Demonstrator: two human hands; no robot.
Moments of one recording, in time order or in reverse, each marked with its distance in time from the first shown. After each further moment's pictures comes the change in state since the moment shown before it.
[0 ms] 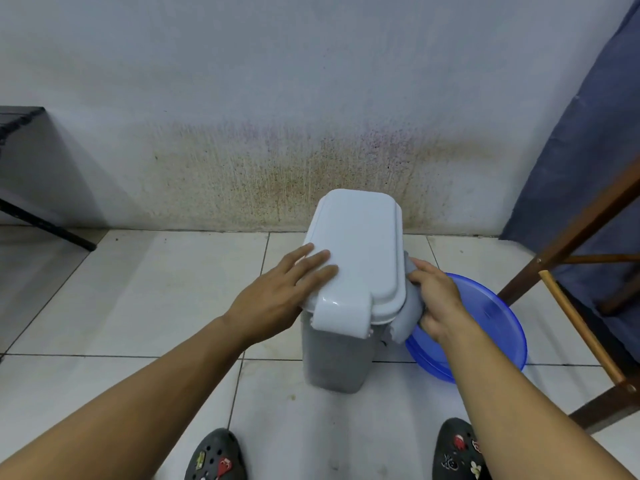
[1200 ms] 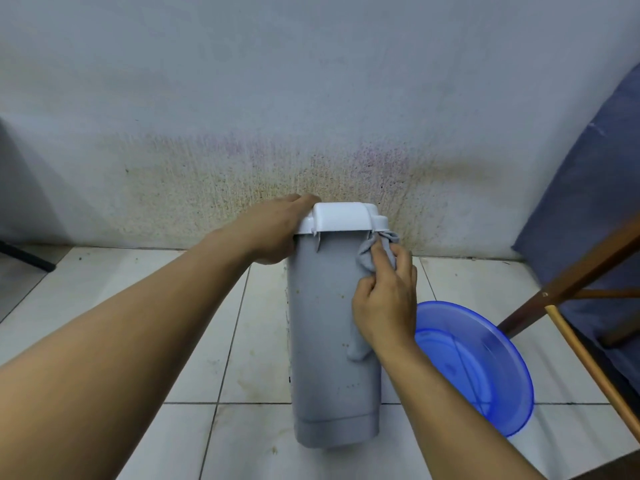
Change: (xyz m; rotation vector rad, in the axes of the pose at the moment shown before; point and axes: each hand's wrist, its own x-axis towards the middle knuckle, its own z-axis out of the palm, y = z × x) left_hand 0.140 -0.074 -0.062 -0.076 -0.166 -0.322; right_hand 0.025 0.005 0.081 -0.984 0.325 -0.867
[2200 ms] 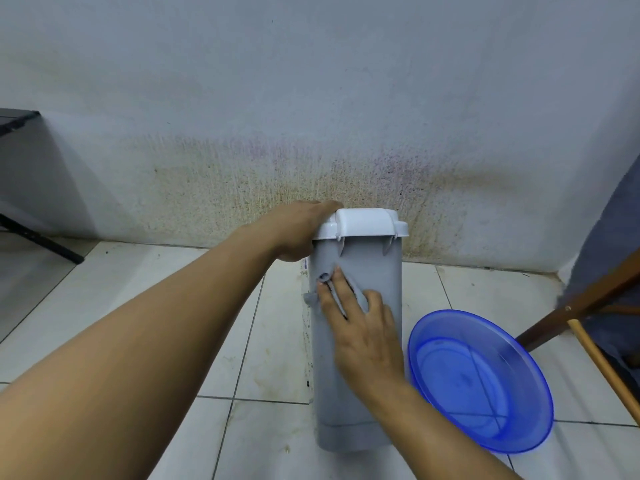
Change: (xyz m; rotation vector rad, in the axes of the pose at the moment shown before) left_hand 0.001 -0.009 -0.002 0.079 -0.036 0.000; right_hand -0.054 -0.019 0.013 -0.427 -0.211 -0.557
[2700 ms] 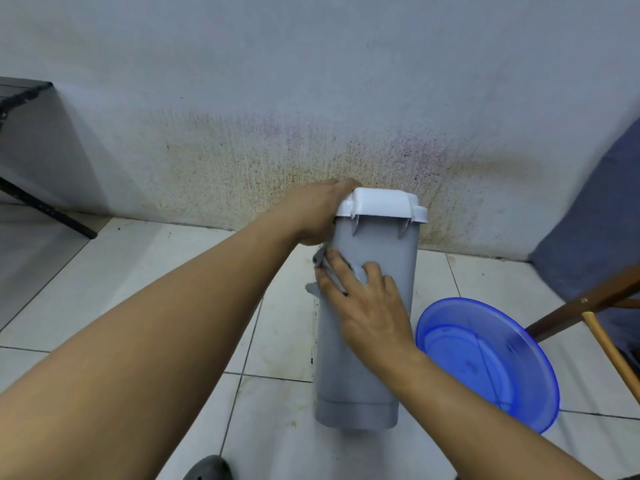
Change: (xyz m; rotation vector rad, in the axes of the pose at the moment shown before) left_hand -0.004 0.008 0.006 -0.051 0.060 -0.038; right_hand 0.017 -0.001 -0.005 -0.090 -0.038 -0.203
